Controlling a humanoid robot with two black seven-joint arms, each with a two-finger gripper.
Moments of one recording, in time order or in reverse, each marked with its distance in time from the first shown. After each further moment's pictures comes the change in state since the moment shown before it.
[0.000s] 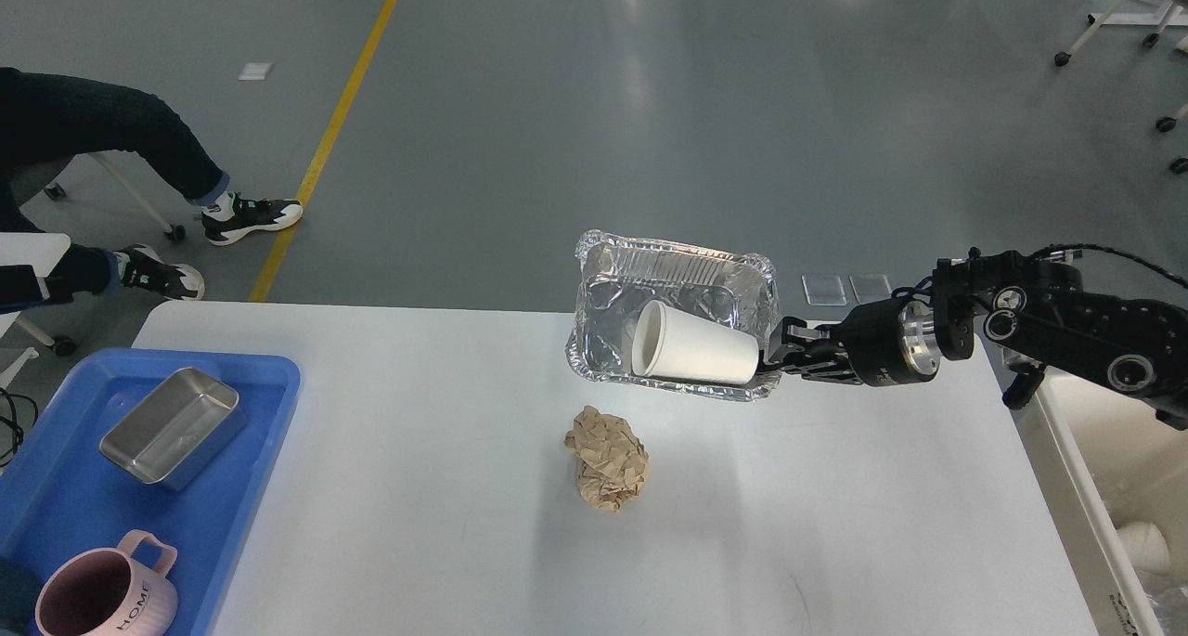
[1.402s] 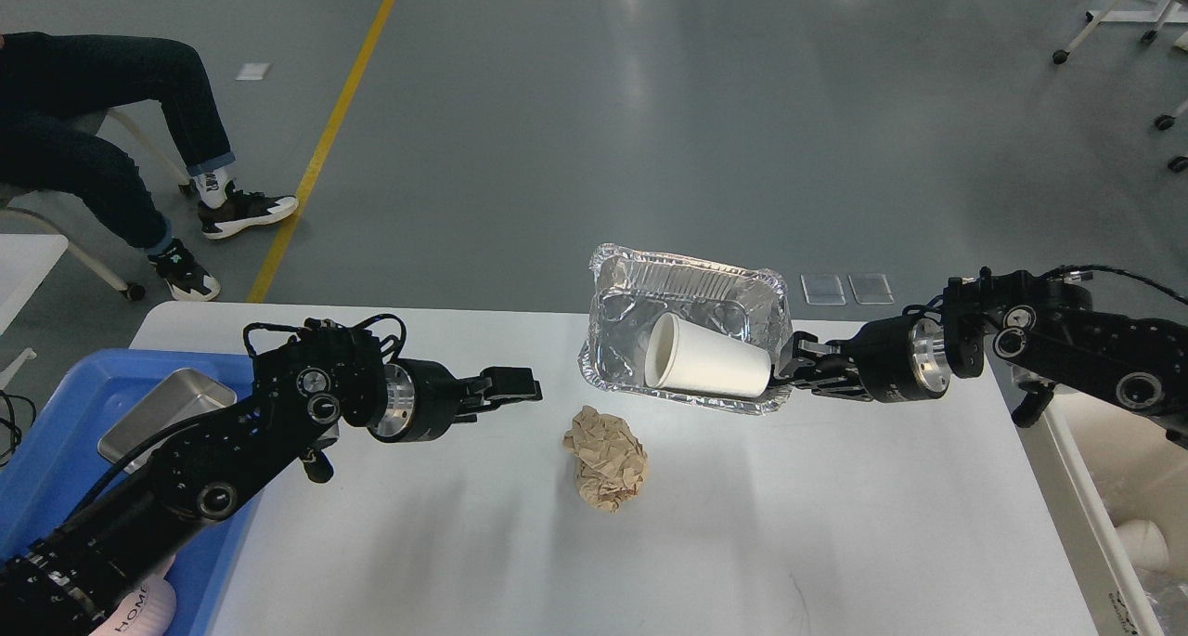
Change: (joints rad) left arm -0.328 -1.292 0.277 0.417 0.318 0.033 0.369; right arm -0.047 -0.016 0.013 0.002 0.001 -0.008 0.000
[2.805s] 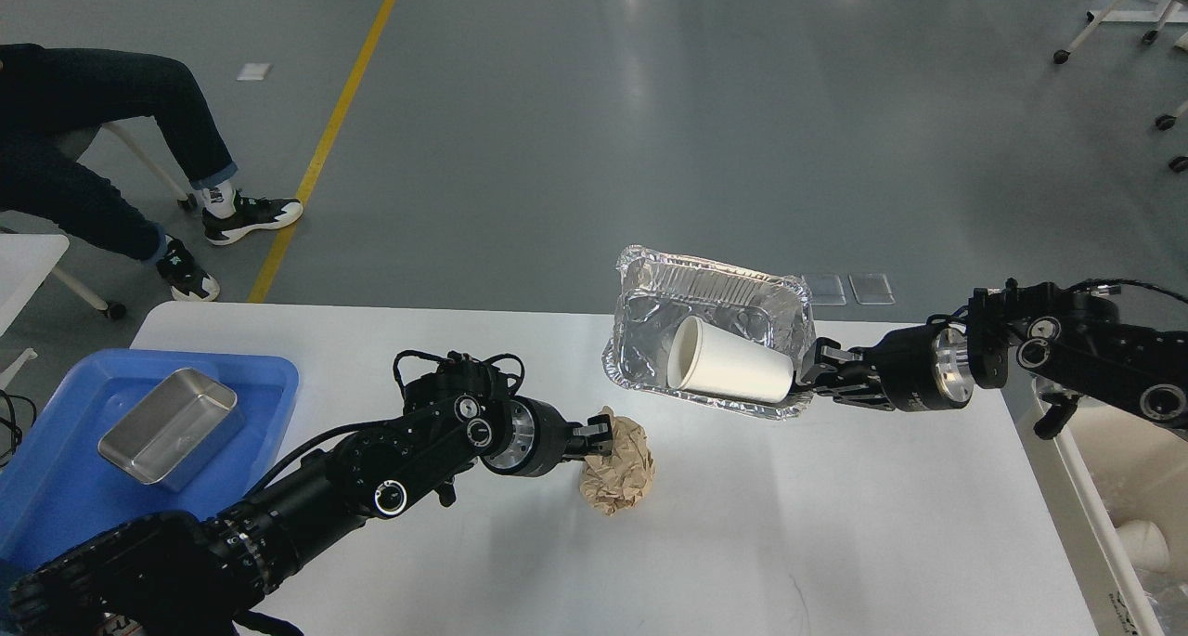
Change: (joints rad) left arm -0.140 -0.294 0.194 0.350 -0.012 0.039 -0.019; right arm -0.031 -0.041 0.010 0.004 0.005 -0.004 0.001
